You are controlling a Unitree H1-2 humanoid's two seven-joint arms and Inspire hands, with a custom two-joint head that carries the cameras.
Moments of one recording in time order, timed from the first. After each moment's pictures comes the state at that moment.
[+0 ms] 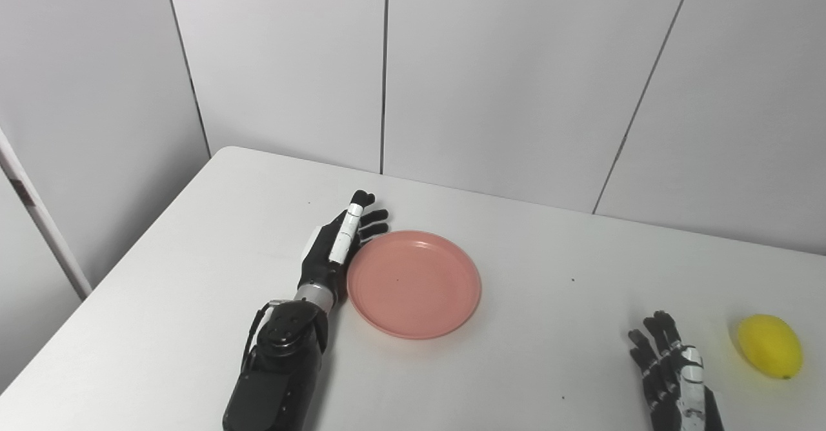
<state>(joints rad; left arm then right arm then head) -0.39 0.03 0.10 0.22 -0.17 0.27 0.03 0.05 -0.01 -0.05 -0.09 0.21 0.00 0.10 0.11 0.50</state>
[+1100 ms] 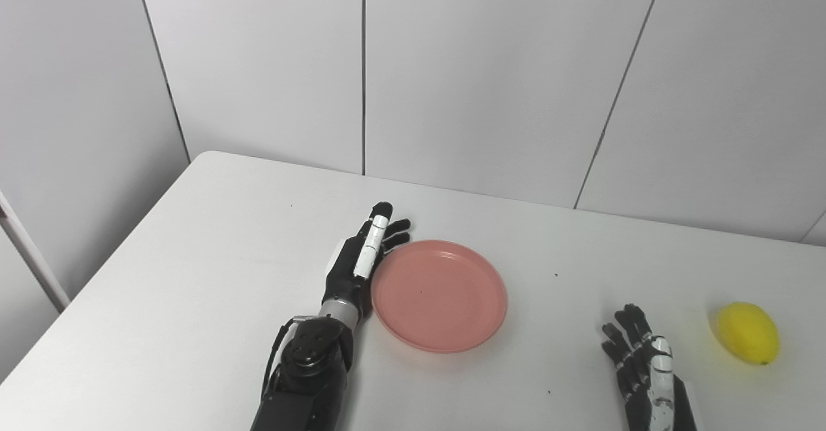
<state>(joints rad) -0.36 -0.06 0.05 0.19 -0.12 0.27 0.04 0.06 0.02 -0.03 -0.11 0.17 0.00 0.06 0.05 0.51</state>
